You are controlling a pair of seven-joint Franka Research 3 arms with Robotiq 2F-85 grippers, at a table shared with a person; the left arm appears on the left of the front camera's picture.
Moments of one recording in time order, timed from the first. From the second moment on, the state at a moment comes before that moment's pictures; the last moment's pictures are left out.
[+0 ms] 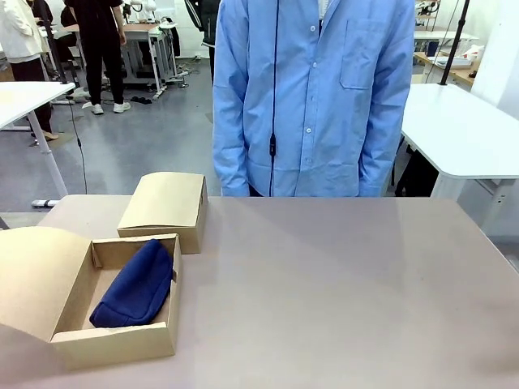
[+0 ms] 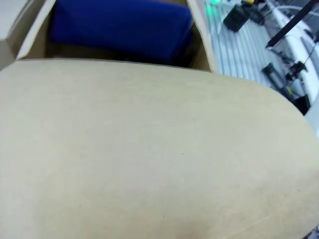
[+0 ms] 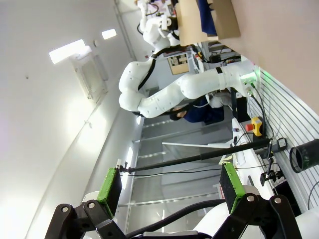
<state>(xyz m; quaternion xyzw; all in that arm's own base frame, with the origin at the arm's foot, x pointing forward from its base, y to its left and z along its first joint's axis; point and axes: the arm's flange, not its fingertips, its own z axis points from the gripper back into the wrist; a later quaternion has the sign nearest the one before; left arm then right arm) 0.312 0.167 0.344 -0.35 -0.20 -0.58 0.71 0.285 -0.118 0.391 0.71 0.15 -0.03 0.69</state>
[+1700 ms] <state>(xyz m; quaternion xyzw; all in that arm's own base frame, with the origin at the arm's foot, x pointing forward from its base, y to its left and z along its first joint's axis) 0.338 0.070 0.400 -0.40 -0.46 -0.53 0.59 0.285 -0.118 0.391 0.71 0.15 -0.03 0.69</state>
